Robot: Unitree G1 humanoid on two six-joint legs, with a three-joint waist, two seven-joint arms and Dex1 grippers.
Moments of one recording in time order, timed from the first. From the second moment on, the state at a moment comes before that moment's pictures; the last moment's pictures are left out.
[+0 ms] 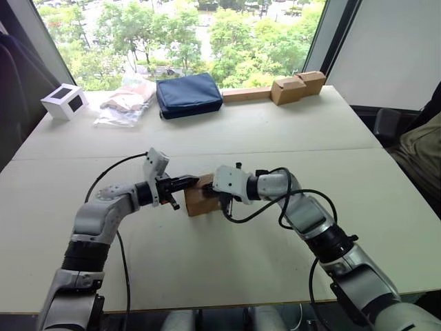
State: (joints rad) left arm -0.48 0.51 -0.01 0.07 -0.47 0.58 -0.91; right arm -0.67 -0.37 0.41 -0.01 -0.04 0.34 0.92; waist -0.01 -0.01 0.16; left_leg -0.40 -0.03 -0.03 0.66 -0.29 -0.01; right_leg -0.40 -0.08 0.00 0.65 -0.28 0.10
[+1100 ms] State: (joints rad) left arm -0.39 0.51 -0.06 -0.13 -0.41 0.59 -0.79; right arm -0.65 -0.32 0.35 0.07 0.00 0.37 0.79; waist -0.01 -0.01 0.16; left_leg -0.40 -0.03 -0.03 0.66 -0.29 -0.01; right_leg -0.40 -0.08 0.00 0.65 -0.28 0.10
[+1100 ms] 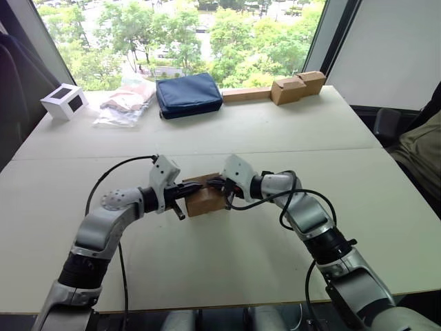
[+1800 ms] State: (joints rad) left arm 0.13 0.64 0.34 -0.55 -0.75 0.86 -0.69; right arm -0.18 -0.54 -0.02 -0.45 0.46 0.78 0.79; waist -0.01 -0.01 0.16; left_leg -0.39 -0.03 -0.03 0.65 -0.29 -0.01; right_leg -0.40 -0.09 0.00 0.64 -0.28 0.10
